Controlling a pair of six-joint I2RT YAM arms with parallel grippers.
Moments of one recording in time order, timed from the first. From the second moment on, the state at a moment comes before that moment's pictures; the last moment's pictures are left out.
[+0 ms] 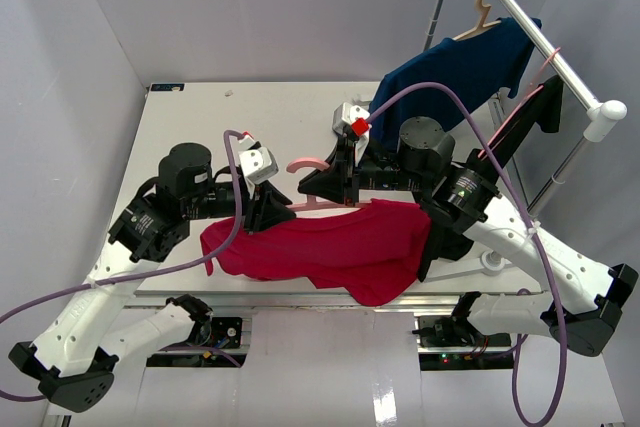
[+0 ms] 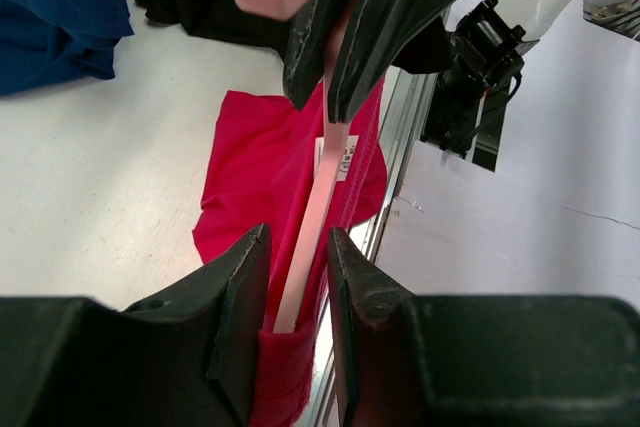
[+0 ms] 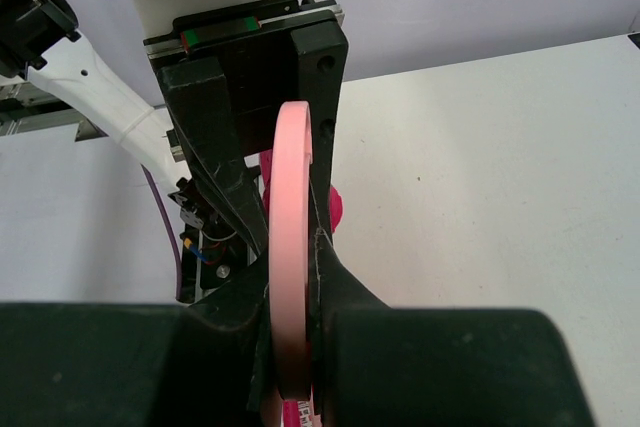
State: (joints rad) left arm -0.62 0.90 1.20 -0.68 0.65 0.11; right arm 0.94 1.19 1.34 -0.20 -0.58 0.08
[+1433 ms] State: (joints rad) left arm -0.62 0.91 1.42 -0.82 0.46 0.13; right arm 0.98 1.44 1.62 -0.18 -0.58 0.12
